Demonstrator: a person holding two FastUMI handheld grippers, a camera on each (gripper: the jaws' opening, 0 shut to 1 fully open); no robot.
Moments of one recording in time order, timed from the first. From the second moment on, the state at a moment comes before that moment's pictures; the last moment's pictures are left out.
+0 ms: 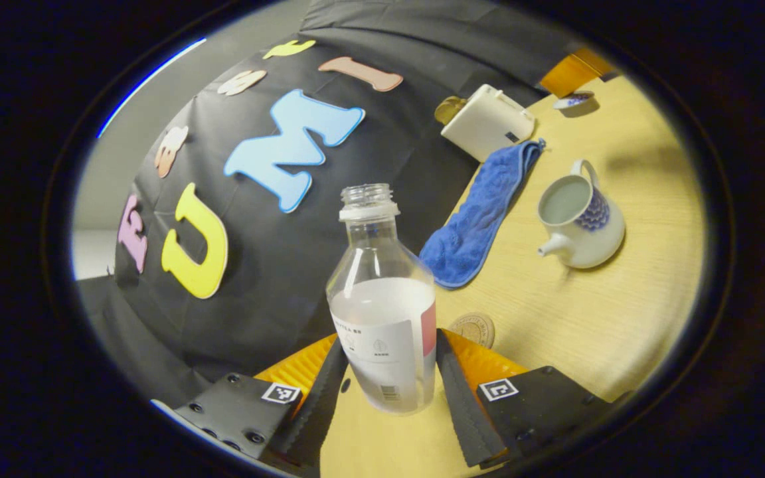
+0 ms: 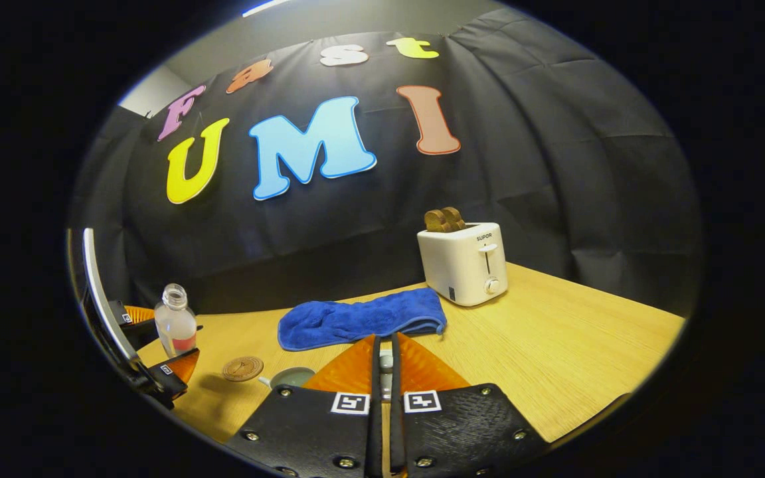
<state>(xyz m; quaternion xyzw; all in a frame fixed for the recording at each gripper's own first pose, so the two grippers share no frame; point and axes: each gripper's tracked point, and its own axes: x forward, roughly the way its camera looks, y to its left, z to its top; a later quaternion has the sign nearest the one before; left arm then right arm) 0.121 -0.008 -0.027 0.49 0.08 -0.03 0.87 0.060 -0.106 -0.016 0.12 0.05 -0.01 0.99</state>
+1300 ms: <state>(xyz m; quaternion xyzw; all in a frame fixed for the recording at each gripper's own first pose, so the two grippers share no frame) 0.130 -0.047 -0.002 0.75 0.01 -0.06 0.65 0.052 -0.110 -0.003 0.14 0.03 -0.01 0.99</state>
